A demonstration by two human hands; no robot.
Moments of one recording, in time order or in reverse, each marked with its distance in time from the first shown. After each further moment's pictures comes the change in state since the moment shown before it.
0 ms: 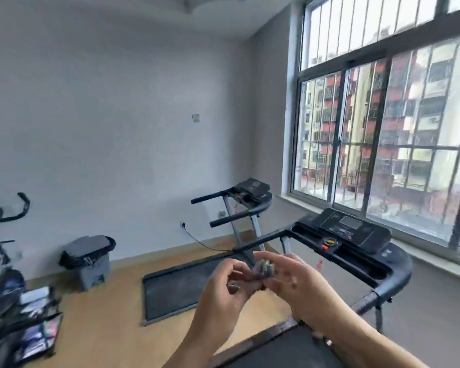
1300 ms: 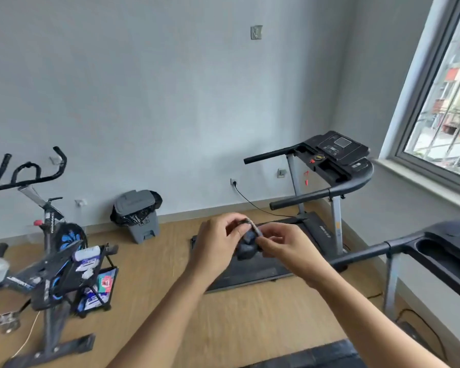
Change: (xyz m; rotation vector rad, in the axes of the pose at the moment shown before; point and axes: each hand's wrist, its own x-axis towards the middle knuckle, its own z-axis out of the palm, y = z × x) left_hand 0.512 -0.288 -0.195 0.470 0.199 -0.137; right_hand 0.614 0.175 0.161 0.179 -0.251 0.081
